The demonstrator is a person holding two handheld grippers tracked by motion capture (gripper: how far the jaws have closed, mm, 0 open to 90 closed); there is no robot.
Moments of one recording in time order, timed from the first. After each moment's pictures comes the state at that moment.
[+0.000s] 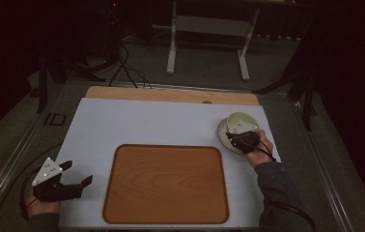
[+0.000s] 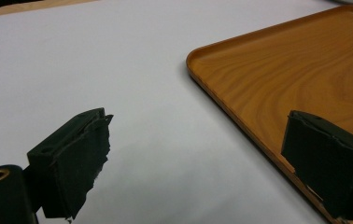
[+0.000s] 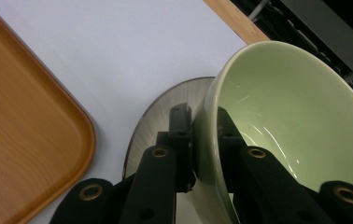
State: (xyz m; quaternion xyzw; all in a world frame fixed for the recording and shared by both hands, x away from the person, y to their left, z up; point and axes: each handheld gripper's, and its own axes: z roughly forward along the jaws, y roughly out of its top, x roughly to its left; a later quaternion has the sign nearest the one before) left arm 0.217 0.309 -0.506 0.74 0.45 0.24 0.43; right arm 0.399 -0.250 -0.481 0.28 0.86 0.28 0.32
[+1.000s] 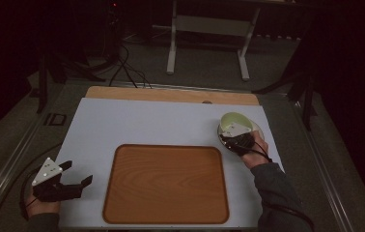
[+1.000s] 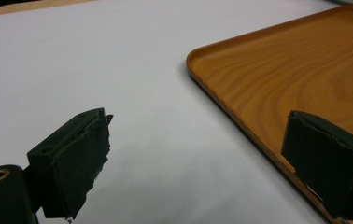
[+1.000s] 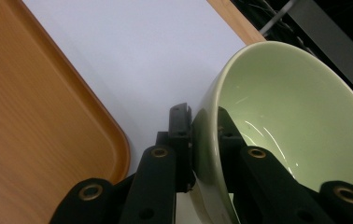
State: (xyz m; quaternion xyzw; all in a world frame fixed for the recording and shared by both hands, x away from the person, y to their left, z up) left arm 0.217 0.309 -0.507 0.74 0.45 0.24 0.43; right arm 0.389 -0.231 -0.476 0.24 0.87 0.29 0.31
